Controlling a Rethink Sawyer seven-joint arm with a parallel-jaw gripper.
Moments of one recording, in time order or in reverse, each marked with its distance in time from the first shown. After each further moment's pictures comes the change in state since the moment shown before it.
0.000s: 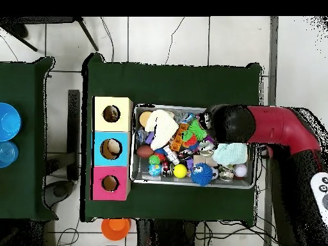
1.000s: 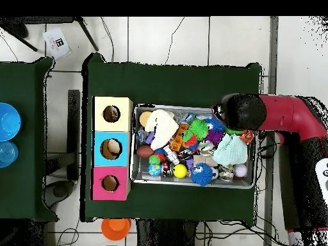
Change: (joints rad) arm -0.021 0.123 0.031 -0.169 -0.123 0.020 -0.184
